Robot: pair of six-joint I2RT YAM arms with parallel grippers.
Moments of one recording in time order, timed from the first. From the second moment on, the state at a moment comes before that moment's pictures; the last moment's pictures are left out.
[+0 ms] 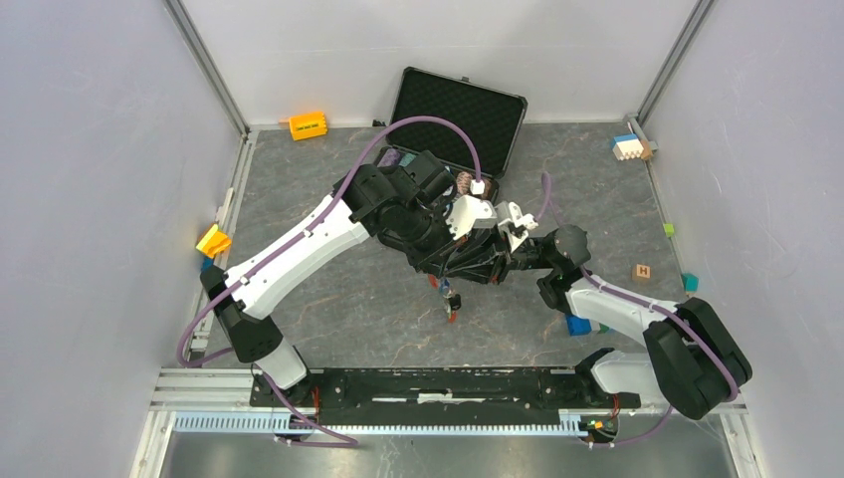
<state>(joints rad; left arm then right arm) -0.93 1.63 1.84 -1.31 0.37 0.23 0.55 1.27 0.49 1.14 -1.10 0.41</state>
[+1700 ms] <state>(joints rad) -0.93 1.54 1.76 -1.17 0.30 0.31 0.51 1.18 0.48 1.11 -1.09 0.38</state>
